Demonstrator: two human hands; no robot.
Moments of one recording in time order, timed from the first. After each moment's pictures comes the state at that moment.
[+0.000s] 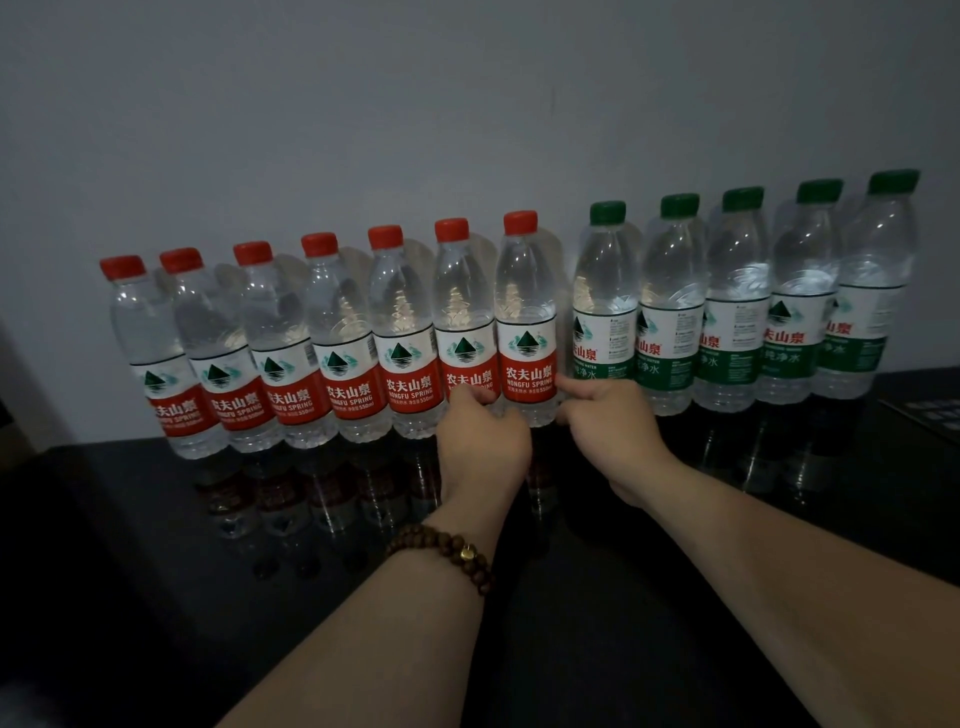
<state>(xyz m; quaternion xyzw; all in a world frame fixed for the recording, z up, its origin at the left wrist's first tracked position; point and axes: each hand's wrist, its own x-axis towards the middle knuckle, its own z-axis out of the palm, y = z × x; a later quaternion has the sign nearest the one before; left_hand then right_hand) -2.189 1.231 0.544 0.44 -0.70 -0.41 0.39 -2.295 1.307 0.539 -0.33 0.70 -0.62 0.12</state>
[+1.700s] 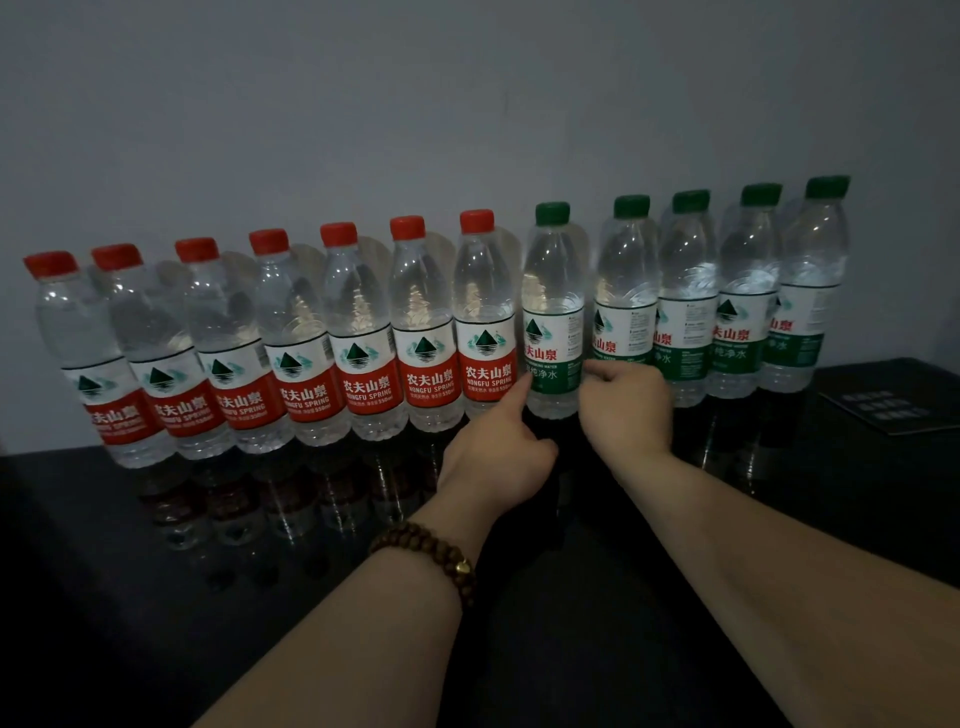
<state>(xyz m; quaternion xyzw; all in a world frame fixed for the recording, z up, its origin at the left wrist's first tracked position) -2.208 1.249 0.537 0.29 -0.88 -0.31 0.20 -2.331 1.330 0.541 -0.20 0.77 -0.60 -0.05</state>
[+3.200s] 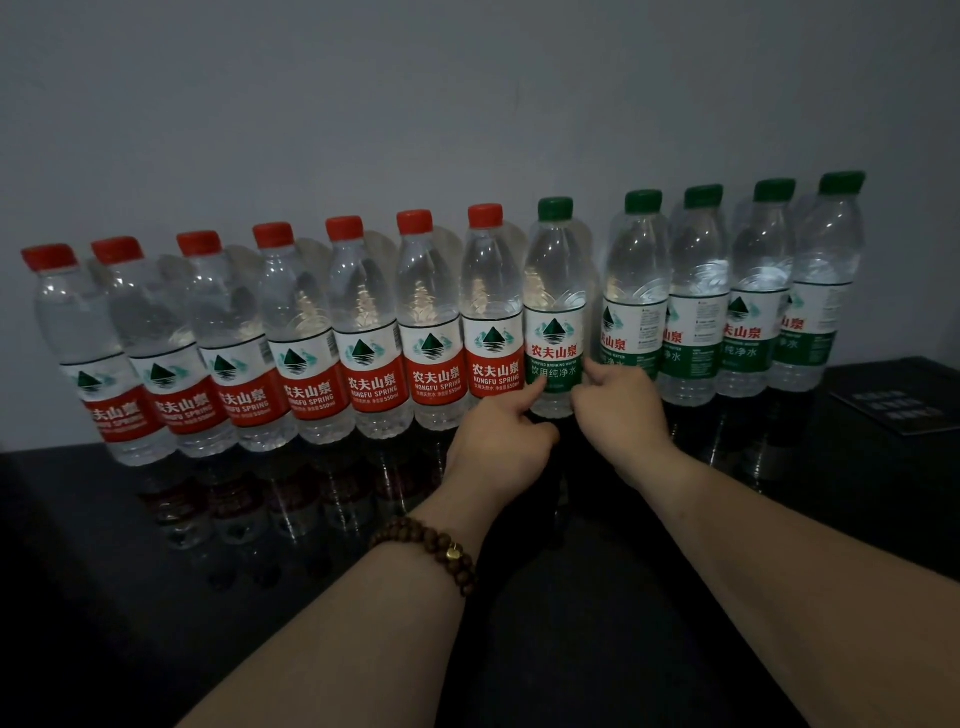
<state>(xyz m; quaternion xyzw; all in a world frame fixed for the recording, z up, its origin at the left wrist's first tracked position) -2.210 1.242 0.537 0.27 -0.83 -0.44 0.23 -2.337 1.325 0.532 -0.29 0.76 -0.58 0.02</state>
